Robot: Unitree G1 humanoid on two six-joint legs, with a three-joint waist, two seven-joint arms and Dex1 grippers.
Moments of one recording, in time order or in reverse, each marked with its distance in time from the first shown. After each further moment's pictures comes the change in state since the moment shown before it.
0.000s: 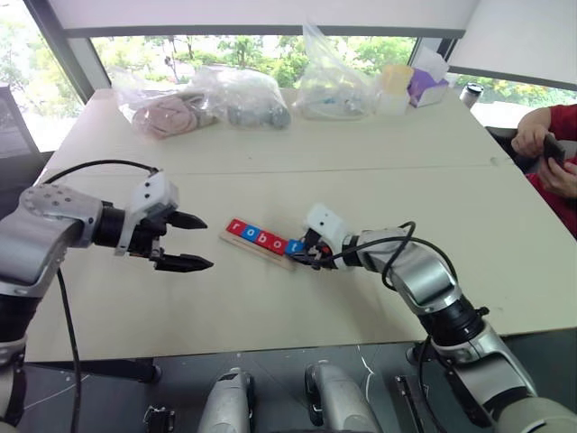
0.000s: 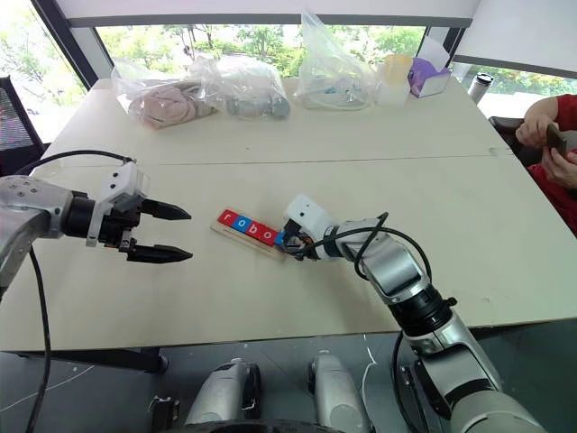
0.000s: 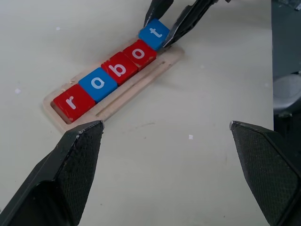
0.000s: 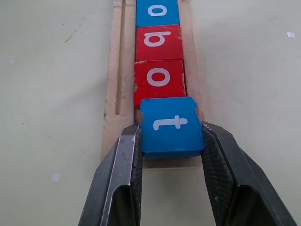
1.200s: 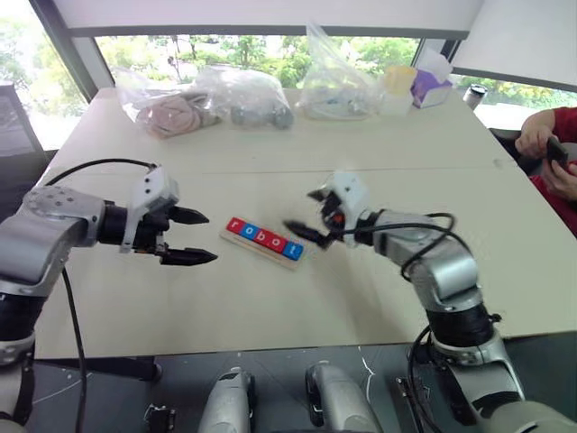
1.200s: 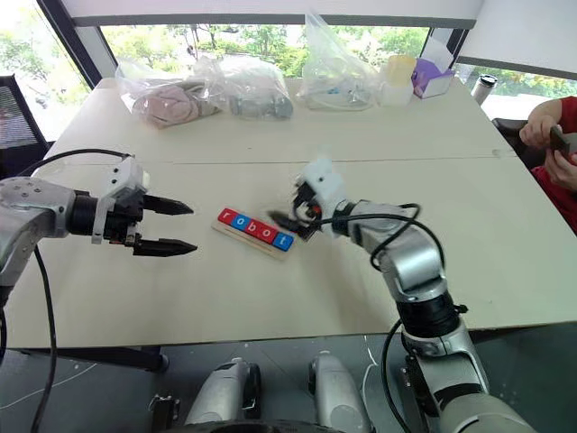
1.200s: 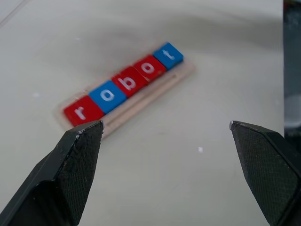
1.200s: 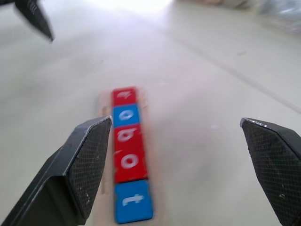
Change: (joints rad) left arm -0.029 -0.070 0.070 0.056 -0.036 0.065 0.109; right arm 0.057 0.073 -0.376 -0.232 0.185 0.057 -0.156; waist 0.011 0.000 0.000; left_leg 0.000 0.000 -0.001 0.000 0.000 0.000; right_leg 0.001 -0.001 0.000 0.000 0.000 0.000
